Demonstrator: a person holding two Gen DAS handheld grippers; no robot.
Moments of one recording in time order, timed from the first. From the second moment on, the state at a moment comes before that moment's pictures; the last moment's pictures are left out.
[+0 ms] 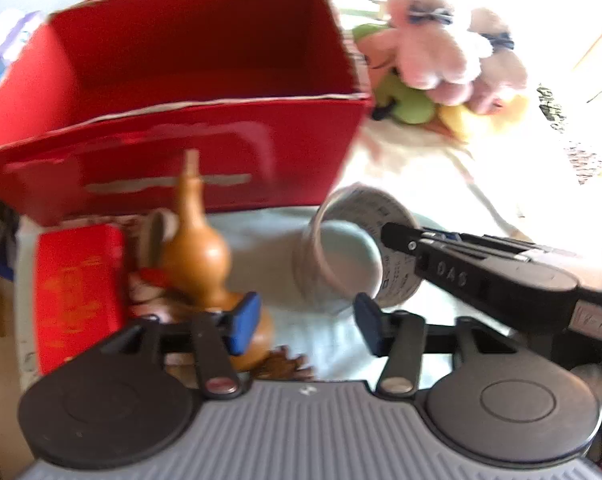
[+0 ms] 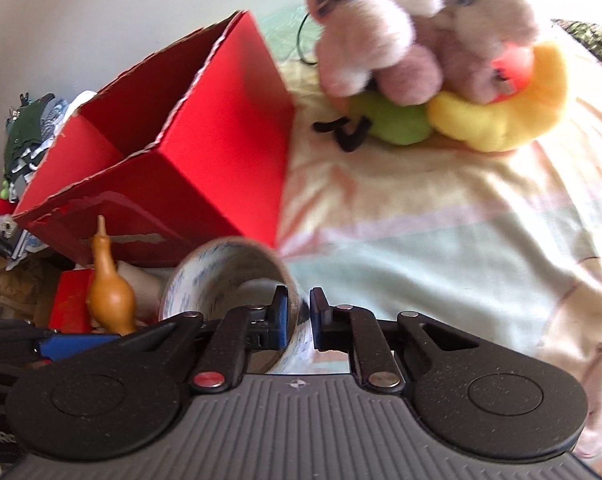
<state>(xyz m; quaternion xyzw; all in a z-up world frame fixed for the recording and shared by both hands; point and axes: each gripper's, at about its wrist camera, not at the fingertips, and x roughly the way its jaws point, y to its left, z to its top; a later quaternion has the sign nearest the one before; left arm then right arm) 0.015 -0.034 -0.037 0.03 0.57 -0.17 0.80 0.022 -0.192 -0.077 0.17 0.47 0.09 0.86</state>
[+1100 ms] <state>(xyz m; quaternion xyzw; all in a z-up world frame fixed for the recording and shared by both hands) 0.014 -0.135 0.004 0.07 0.51 -0.24 0.82 -0.005 -0.272 -0.021 0.13 0.37 0.08 0.92</state>
